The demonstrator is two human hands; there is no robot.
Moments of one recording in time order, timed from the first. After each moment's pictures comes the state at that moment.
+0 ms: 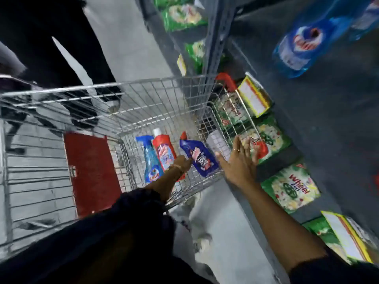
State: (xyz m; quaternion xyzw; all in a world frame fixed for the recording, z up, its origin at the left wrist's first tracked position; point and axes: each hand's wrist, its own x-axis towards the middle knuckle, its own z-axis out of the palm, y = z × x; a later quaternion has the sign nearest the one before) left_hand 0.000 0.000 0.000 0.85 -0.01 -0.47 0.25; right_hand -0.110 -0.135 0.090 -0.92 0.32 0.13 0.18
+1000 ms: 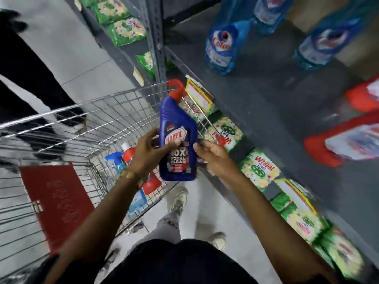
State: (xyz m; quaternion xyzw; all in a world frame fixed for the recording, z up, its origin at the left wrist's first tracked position) left_hand -0.010 -0.009 0.174 0.68 -0.10 -0.39 0.61; right_hand -0.147 -0.144 0.182 -0.57 0.33 0.01 0.75
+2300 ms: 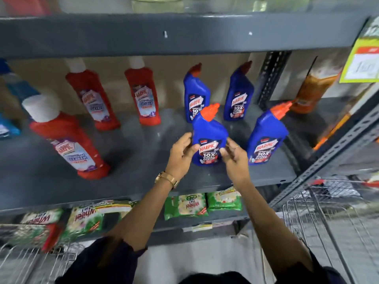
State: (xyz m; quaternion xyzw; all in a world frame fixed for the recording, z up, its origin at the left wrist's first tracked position) left_hand -0.468 -0.260 0.264 0.42 -0.61 -0.48 0.46; right_hand -0.632 -0.234 0.244 -0.50 0.53 -0.57 0.37
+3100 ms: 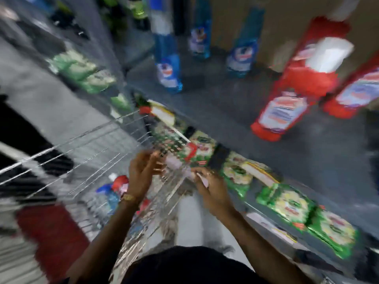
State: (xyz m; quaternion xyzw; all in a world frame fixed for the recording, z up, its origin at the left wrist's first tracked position) left_hand -0.067 -0.014 0.189 0.71 -0.24 -0.30 0.59; right_hand -0.252 -0.097 0.193 -0.78 0.36 -0.19 0.48
